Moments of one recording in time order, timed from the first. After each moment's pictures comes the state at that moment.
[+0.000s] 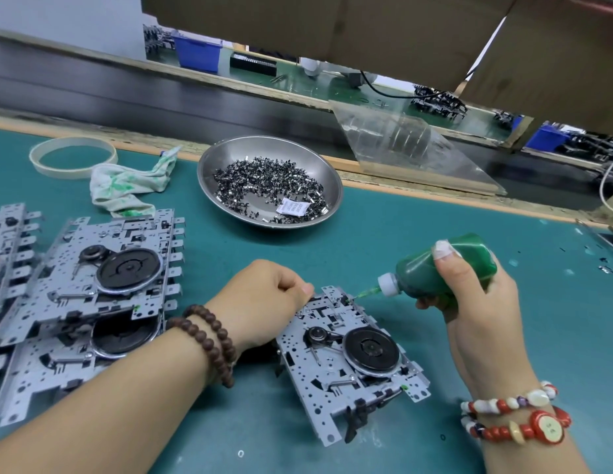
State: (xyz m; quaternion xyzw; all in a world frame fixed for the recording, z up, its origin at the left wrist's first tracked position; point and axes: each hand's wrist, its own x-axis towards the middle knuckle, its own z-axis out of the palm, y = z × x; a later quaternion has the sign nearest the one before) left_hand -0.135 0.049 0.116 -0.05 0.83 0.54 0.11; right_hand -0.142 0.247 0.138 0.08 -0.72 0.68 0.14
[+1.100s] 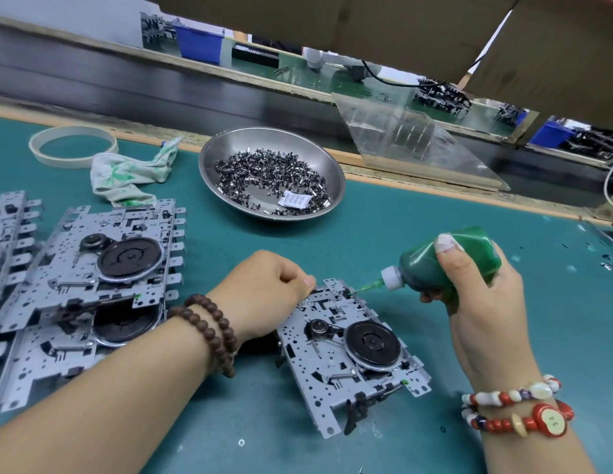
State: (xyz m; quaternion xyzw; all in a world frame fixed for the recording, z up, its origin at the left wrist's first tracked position) left_hand -0.136 0.049 0.114 -0.05 0.84 0.54 0.10; right_hand -0.143 0.248 0.136 0.09 -0.72 0.67 0.17
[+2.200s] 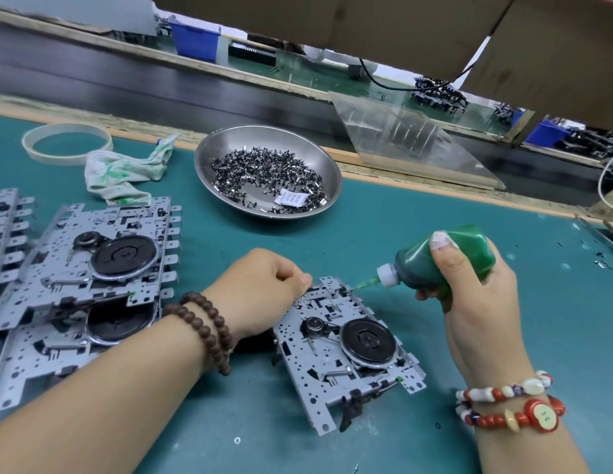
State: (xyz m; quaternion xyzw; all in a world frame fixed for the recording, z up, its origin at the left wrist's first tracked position) left_hand -0.136 0.048 0.114 -0.05 0.84 0.53 0.10; right_hand -0.142 0.246 0.138 0.08 -0.73 0.66 0.16
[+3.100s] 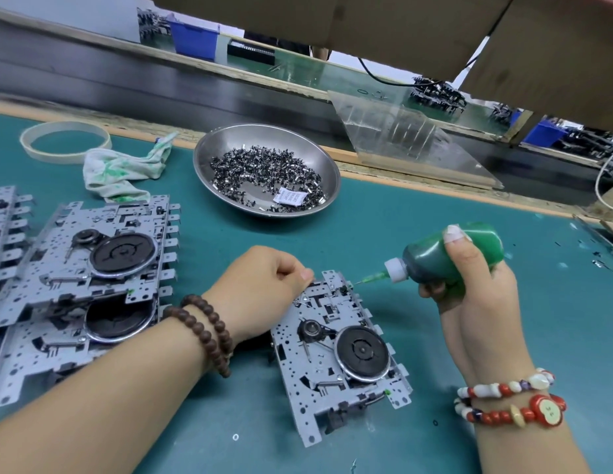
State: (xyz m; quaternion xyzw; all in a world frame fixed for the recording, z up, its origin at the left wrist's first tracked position) left_hand -0.133 0.052 0.117 -0.03 0.84 0.54 0.08; right_hand -0.142 0.248 0.141 0.05 -0.66 0.74 0.12
